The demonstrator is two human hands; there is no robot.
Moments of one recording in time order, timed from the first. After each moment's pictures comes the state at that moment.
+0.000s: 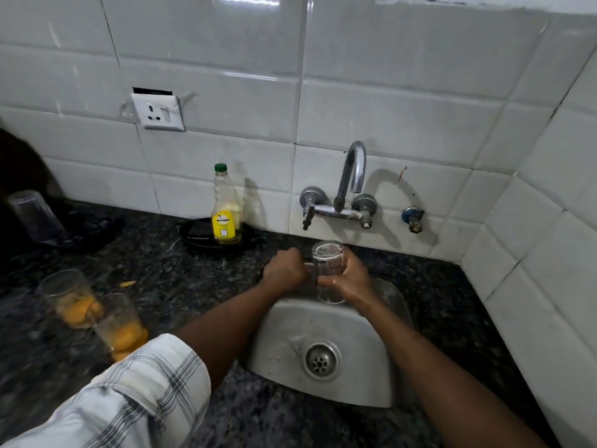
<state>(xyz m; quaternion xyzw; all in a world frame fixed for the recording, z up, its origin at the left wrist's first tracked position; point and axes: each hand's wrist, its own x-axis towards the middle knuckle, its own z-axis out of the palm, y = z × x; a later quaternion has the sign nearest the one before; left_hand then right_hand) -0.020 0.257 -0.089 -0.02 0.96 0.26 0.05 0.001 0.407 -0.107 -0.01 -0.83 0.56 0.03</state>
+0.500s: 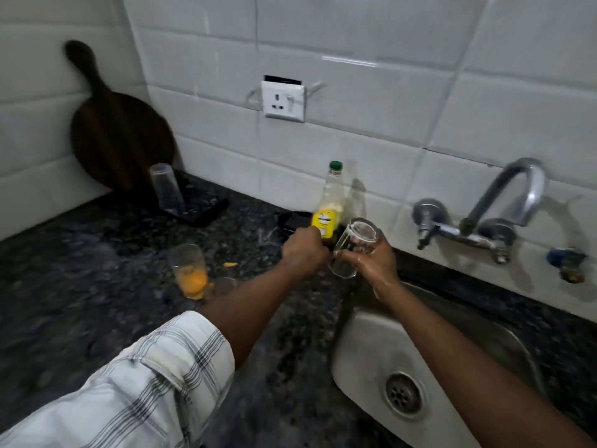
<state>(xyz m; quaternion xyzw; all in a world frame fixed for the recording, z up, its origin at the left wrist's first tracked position) -0.041 0.085 -0.074 -0.14 0.95 0.28 -0.04 -0.074 0.231 -0.107 0.04 -0.79 0.61 0.03</state>
